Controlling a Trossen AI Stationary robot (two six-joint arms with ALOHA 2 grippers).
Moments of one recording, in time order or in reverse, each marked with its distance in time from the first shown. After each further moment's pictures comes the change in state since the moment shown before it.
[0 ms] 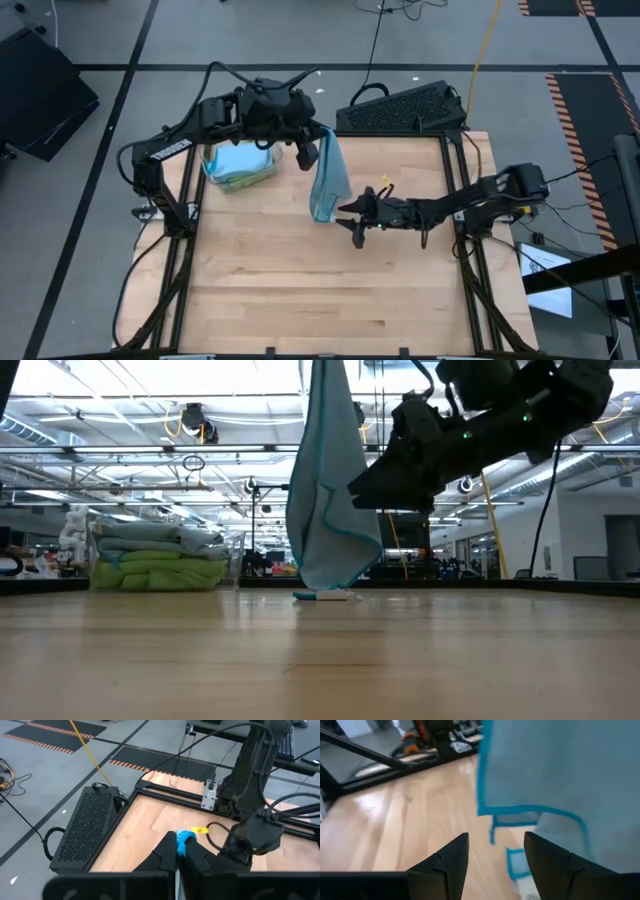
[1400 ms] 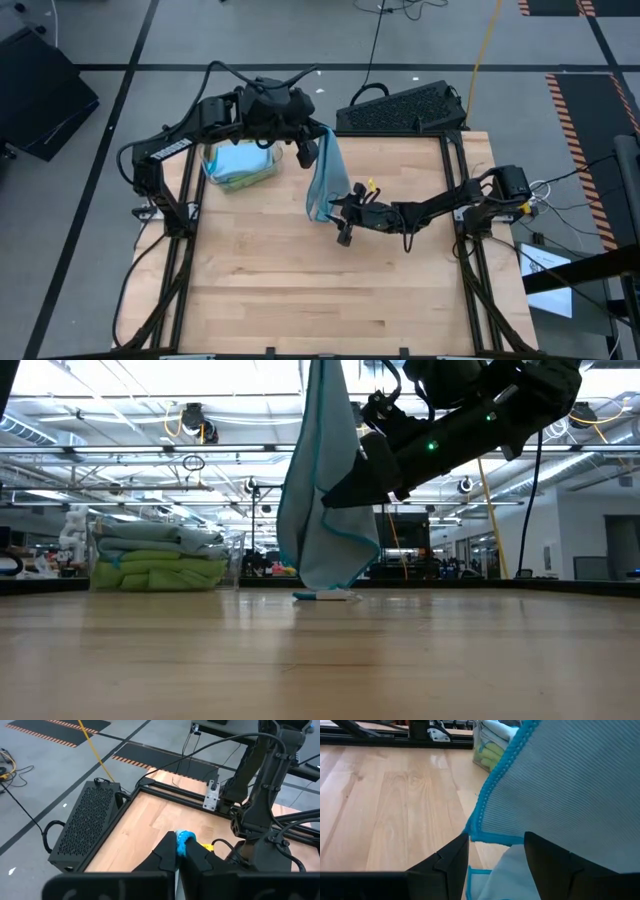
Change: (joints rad) left arm 0.009 0.000 0.000 -0.011 -0.009 -0.043; right arm 0.021 0.147 0.154 -0.037 0.183 -0.302
